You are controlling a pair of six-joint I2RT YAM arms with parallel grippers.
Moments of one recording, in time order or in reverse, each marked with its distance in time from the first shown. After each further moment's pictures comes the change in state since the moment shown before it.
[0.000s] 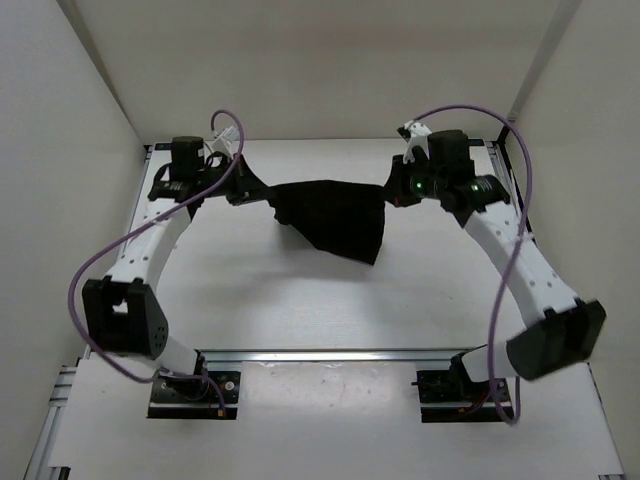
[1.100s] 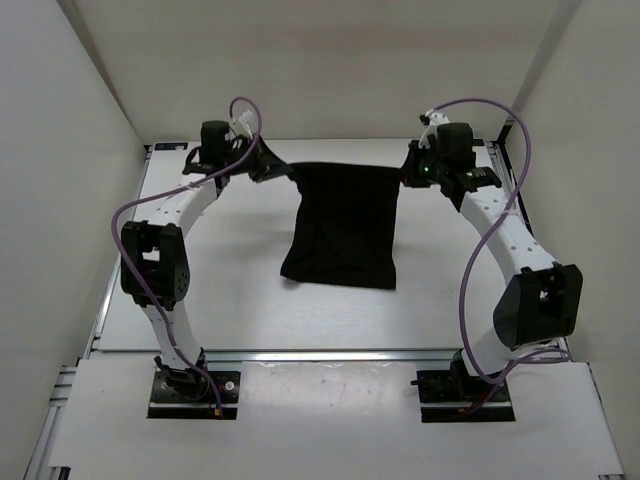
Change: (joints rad) left arm -0.049 0.335 0.123 0.271 -0.046 -0.203; right arm -0.135 0.128 -0.077 0.209 0.070 0.076
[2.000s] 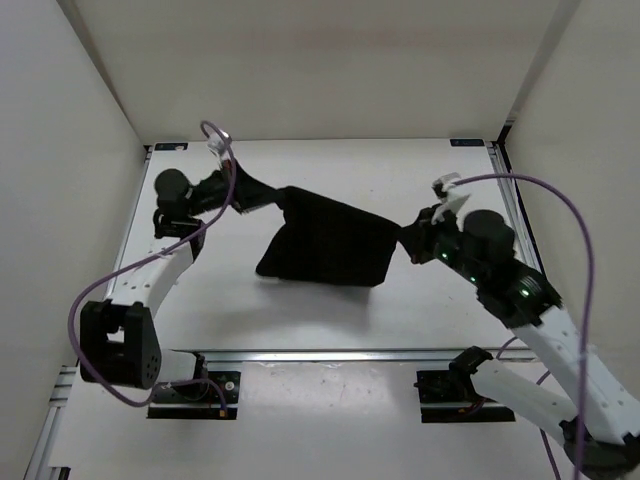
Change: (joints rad) left arm 0.036 -0.511 -0.572 0.763 0.341 -0.584; right arm 0.368 -0.733 -0.383 -0.087 0.224 0.040
